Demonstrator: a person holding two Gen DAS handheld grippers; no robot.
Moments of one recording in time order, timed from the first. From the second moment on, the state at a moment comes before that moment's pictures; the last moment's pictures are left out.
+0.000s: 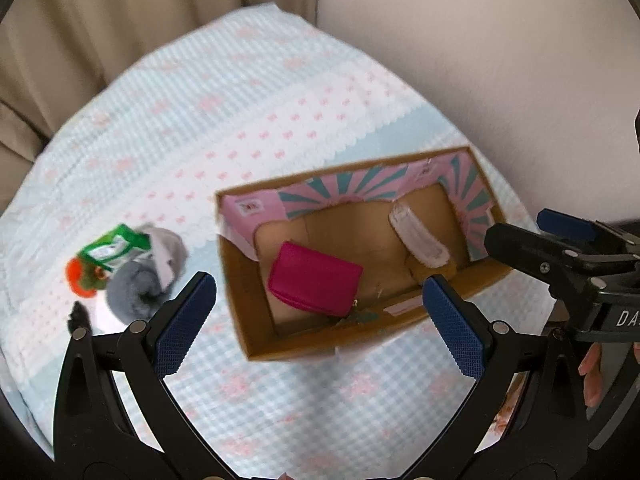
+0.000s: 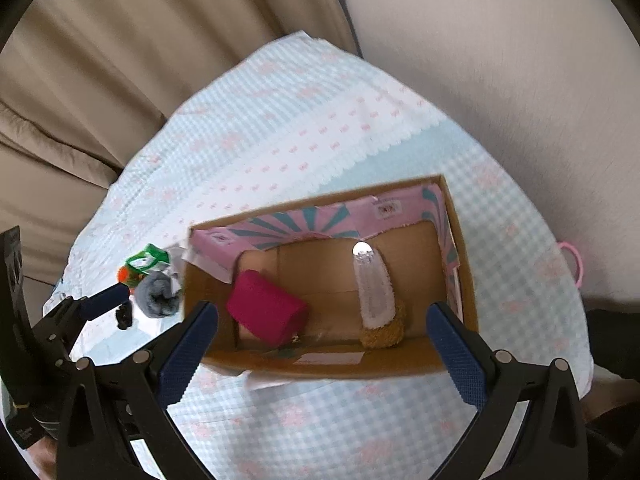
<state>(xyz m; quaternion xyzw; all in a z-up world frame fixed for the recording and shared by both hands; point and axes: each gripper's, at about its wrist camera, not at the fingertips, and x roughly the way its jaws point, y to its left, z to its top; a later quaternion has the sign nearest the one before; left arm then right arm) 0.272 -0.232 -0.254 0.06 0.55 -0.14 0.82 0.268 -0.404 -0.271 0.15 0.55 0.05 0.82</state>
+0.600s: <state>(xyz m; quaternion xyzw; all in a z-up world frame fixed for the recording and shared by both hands) 0.148 -0.102 -0.111 -0.01 0.41 -0.14 0.90 0.149 -0.317 -0.108 0.06 0.40 -0.02 0.92</state>
